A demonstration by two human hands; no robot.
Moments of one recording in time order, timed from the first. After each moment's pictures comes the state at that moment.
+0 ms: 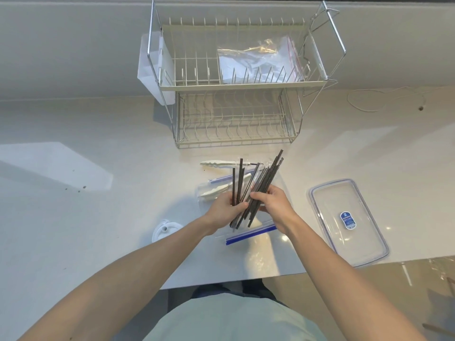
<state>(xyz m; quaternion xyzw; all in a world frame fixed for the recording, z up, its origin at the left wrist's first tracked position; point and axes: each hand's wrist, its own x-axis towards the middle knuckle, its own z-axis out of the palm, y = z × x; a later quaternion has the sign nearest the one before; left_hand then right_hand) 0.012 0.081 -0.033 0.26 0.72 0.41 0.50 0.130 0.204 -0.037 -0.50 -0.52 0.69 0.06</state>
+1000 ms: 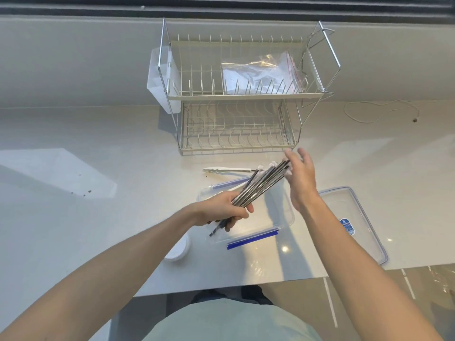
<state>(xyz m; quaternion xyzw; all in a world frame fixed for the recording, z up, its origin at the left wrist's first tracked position) -0.021 0.079 0.016 0.33 0.62 0.31 0.64 0.113 0.256 0.027 -0.51 -0.50 0.65 0.26</state>
